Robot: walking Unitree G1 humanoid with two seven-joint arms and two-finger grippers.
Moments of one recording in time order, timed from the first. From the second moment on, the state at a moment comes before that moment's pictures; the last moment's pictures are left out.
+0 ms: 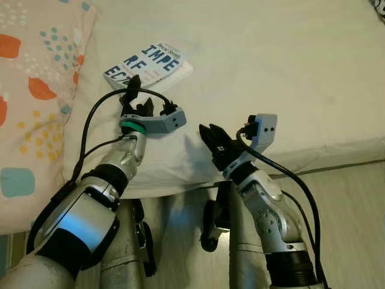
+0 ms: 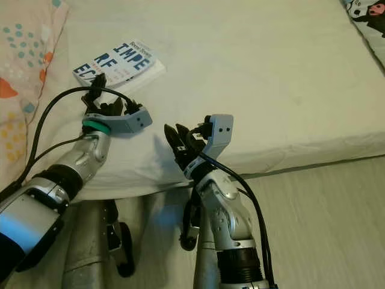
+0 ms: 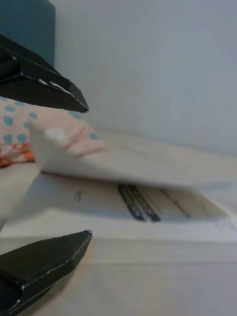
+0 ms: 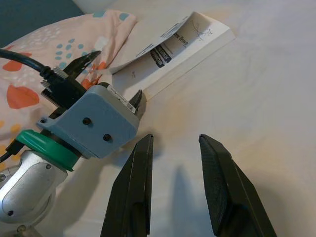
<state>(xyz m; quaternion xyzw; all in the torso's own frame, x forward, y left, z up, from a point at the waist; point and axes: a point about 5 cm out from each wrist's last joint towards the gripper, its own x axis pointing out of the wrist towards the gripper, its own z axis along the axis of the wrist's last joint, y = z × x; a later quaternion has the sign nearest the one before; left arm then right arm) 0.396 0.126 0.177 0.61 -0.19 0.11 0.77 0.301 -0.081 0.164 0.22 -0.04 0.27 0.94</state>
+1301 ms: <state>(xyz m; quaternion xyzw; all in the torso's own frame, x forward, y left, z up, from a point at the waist) 0.415 0.122 0.194 0.60 -0.03 -0.04 0.80 0.303 -0.079 0.169 0.22 -0.05 0.27 0.94</state>
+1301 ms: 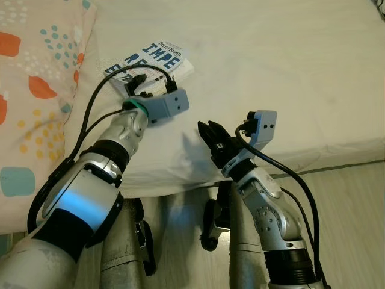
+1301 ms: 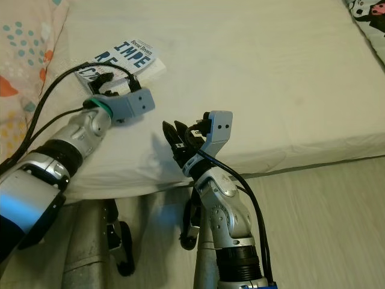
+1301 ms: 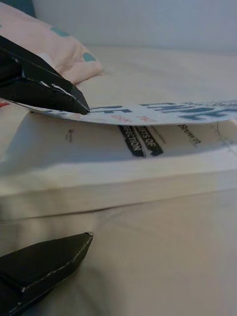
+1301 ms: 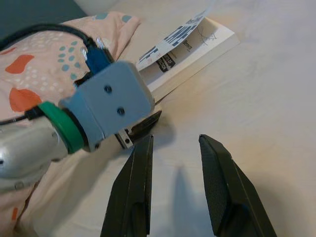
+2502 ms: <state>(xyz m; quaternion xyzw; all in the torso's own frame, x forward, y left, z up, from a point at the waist) 0.411 0.145 0.188 0.57 -0.03 0.09 0.81 0.302 -0.079 0.166 0.22 -0.04 0.26 0.94</state>
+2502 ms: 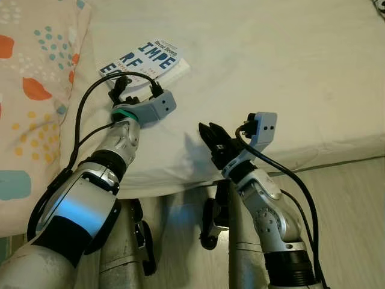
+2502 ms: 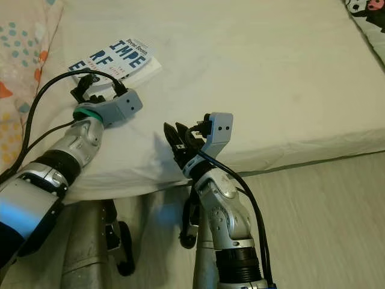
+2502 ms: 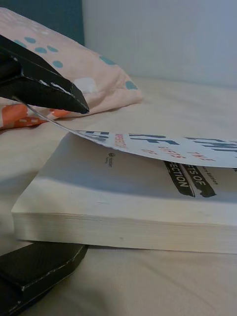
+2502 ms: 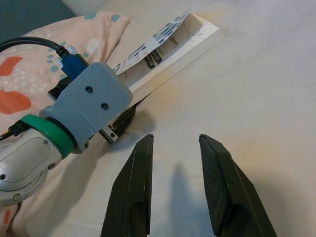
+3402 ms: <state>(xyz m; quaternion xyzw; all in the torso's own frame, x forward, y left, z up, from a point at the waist) 0.408 0.168 0.186 0.59 -0.03 0.13 0.80 0.304 -0.079 0.170 0.22 -0.05 0.26 0.94</state>
